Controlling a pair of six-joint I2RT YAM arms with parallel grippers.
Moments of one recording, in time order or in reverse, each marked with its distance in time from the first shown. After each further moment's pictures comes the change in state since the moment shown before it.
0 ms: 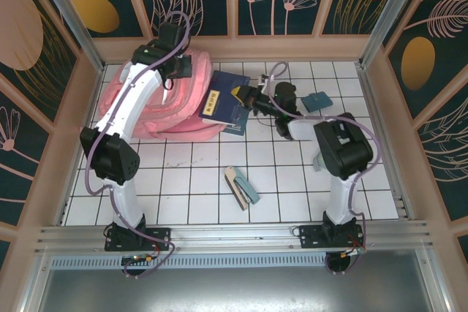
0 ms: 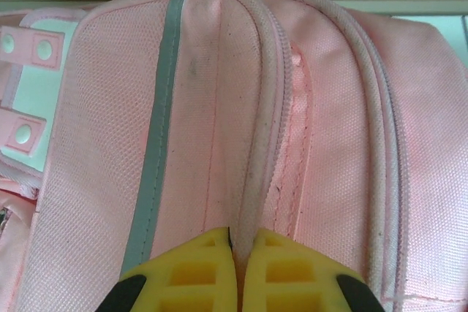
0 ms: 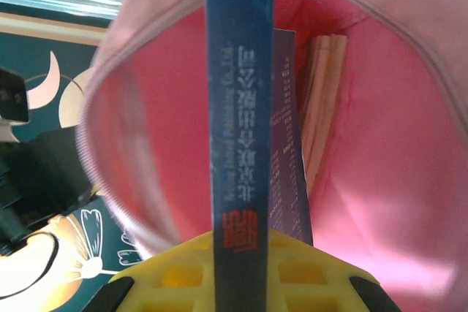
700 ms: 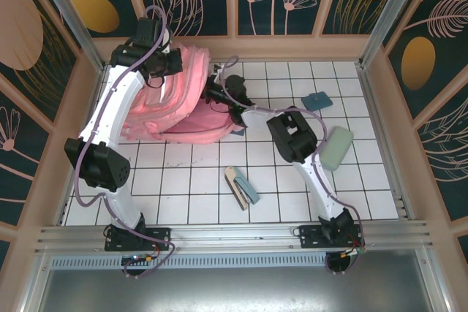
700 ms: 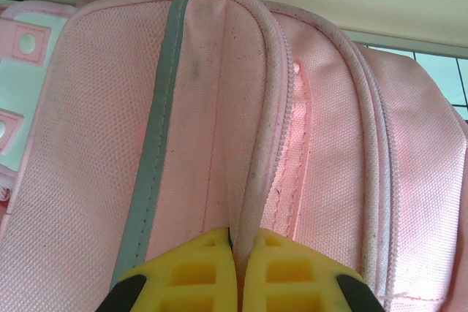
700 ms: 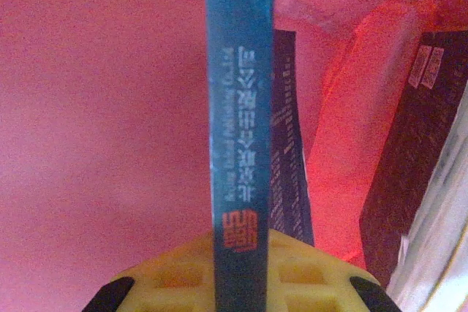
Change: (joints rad) left arm 0.077 -0.093 -0.044 0.027 0.234 -0.070; right arm 0.211 0.547 0.747 -0.015 0.143 0.156
